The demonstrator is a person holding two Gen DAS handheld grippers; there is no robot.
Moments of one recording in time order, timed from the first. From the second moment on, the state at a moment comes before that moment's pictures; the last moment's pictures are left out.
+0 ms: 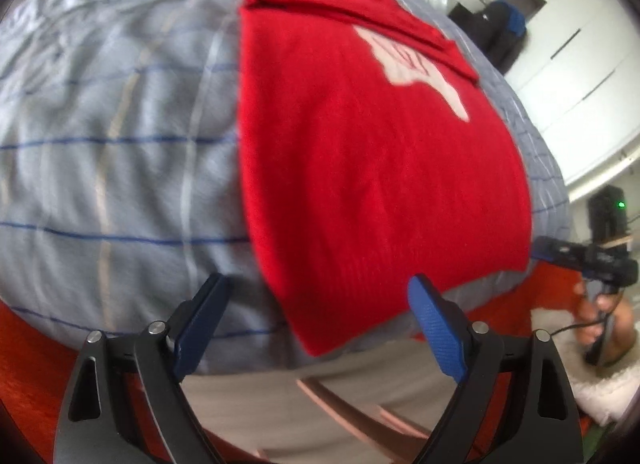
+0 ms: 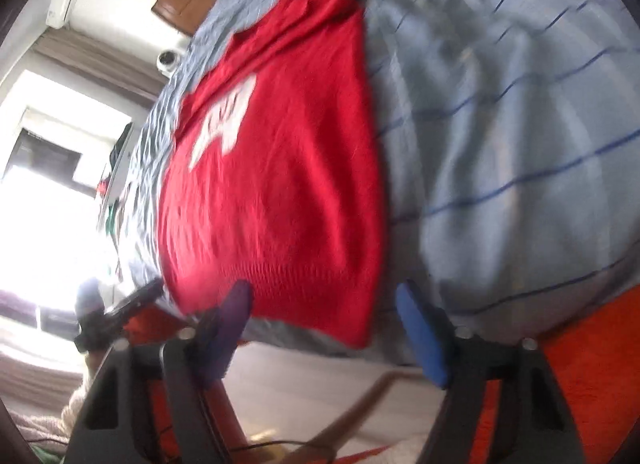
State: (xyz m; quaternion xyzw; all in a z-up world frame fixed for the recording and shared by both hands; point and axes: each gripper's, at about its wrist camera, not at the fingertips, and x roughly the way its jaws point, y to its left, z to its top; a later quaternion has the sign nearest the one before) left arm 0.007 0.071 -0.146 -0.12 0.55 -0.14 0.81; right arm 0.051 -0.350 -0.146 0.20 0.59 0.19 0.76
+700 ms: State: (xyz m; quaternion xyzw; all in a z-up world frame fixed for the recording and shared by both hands) left arm 0.047 0.110 -0.070 -0.22 0.47 -0.18 0.84; right arm 0.091 -0.344 -0.098 0.22 0.51 0.24 0.80
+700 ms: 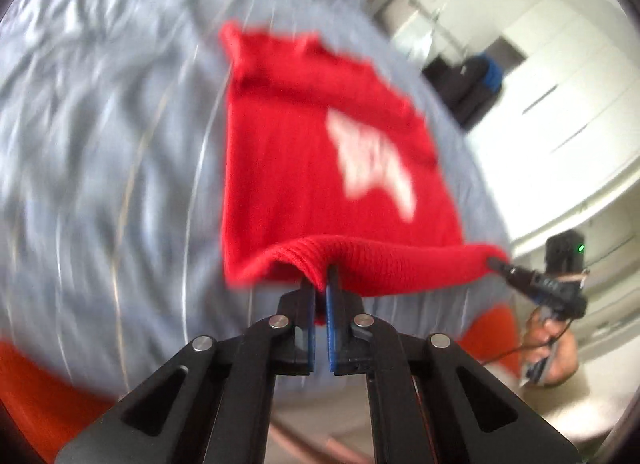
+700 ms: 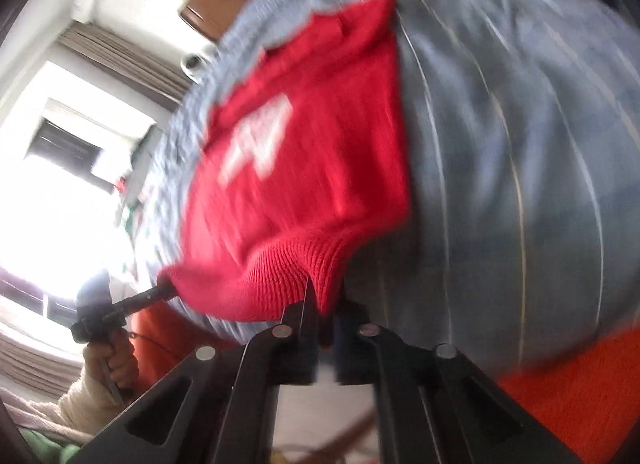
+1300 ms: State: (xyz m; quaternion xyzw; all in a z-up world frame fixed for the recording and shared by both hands) left arm 0.339 0.113 -0.093 -0.19 0.45 -0.01 0.87; right arm 0.386 -0.319 -0.114 0.24 0.44 0.18 0.85
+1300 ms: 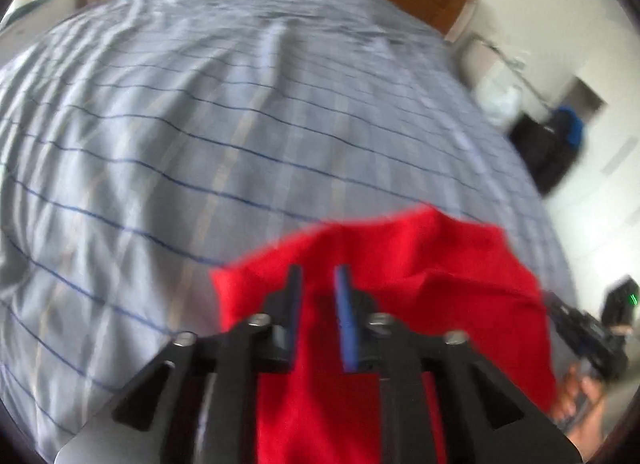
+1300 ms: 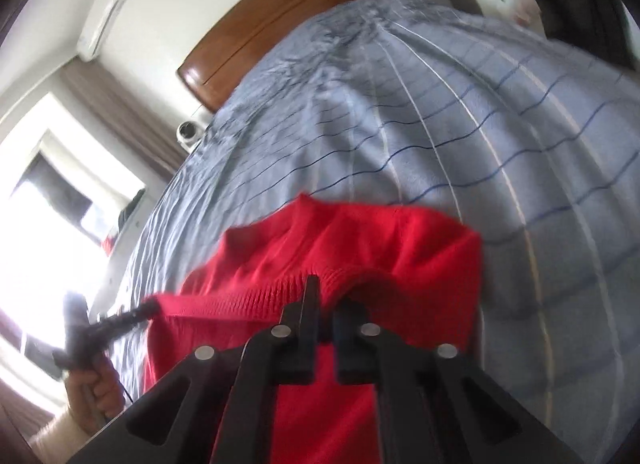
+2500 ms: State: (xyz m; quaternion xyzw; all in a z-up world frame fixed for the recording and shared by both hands) left arm 0.125 0.097 -0.161 -0.03 0.41 0.07 0.91; right arm 0.148 -0.341 -0.144 0.07 0.38 0.11 0.92
